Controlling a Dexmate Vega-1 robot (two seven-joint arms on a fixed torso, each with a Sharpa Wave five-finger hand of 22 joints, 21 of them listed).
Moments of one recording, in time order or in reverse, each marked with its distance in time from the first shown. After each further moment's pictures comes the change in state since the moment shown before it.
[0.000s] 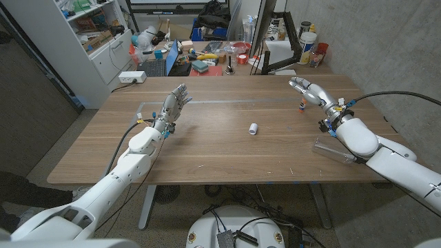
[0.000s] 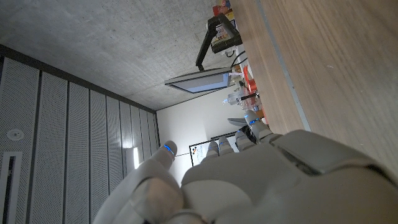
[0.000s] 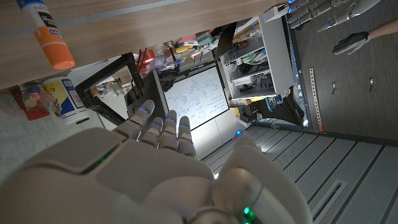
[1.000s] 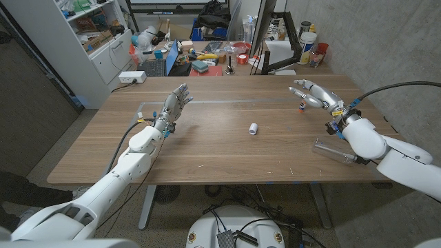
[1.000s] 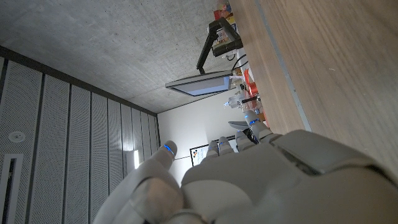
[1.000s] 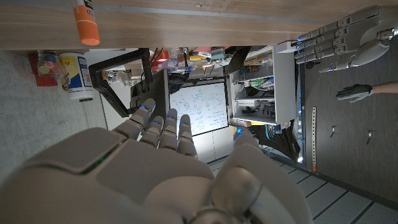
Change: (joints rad) left arm -0.016 -0.006 0.004 0.028 -0.004 -0.006 -0.031; left_hand 0.000 0.000 0.000 0.000 0.000 0.000 0.000 0.000 0.000 0.000 0.000 0.000 0.000 0.000 0.000 0.000 0.000 0.000 0.000 -0.009 0.001; right arm -0.116 -0.099 0.082 -0.150 -0.136 -0.178 -0.024; right_hand 0.015 0.001 0.000 -0.014 0.008 0.017 -0.008 0.000 0.000 0.019 -0.009 0.000 0.000 0.010 -0.010 0.000 0.000 0.014 0.000 0.000 0.000
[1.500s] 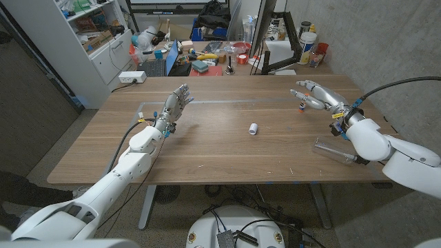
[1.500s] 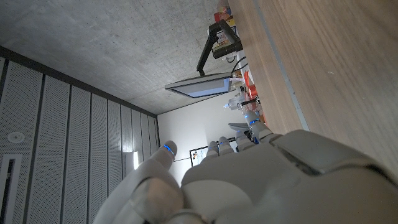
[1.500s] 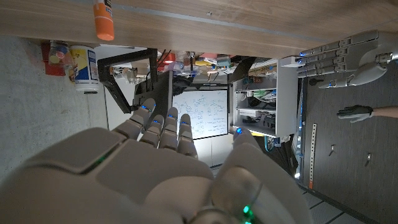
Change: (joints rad) left arm -0.014 -0.009 0.005 0.024 -0.002 -0.004 -0.020; left_hand 0.000 0.000 0.000 0.000 0.000 0.000 0.000 0.000 0.000 0.000 0.000 0.000 0.000 0.000 0.000 0.000 0.000 0.000 0.000 0.000 0.000; right arm -0.081 -0.041 0.065 -0.063 -0.063 -0.083 0.005; right_hand 0.009 0.001 -0.004 -0.004 0.000 0.006 -0.006 0.000 0.000 0.009 -0.009 0.000 0.000 0.008 -0.008 0.000 0.000 0.011 0.000 0.000 0.000
